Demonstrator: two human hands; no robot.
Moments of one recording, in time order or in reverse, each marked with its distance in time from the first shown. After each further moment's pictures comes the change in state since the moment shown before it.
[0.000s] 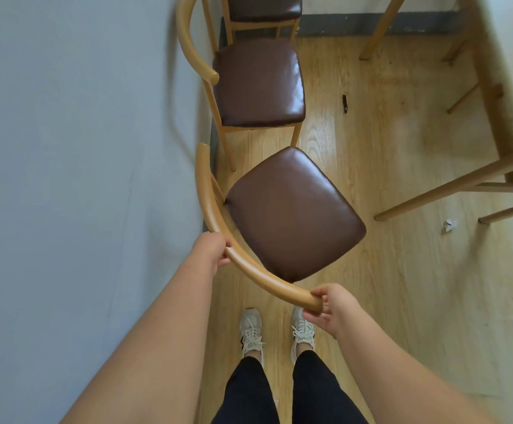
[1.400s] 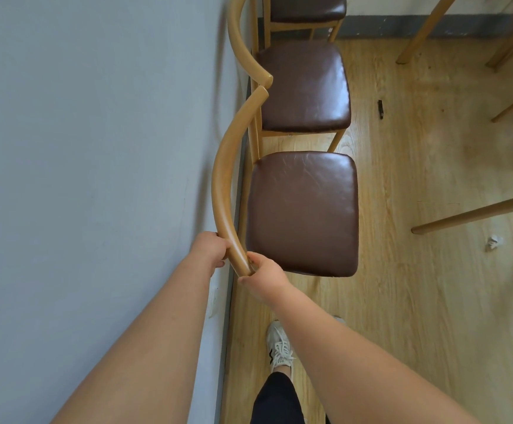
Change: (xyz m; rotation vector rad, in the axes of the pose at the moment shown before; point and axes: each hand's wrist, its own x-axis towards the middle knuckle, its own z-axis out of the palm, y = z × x) left_hand 0.058 0.030 -0.107 0.283 0.036 0.116; right_hand -0.037 0.028 0.230 -0.913 -0.341 -0.736
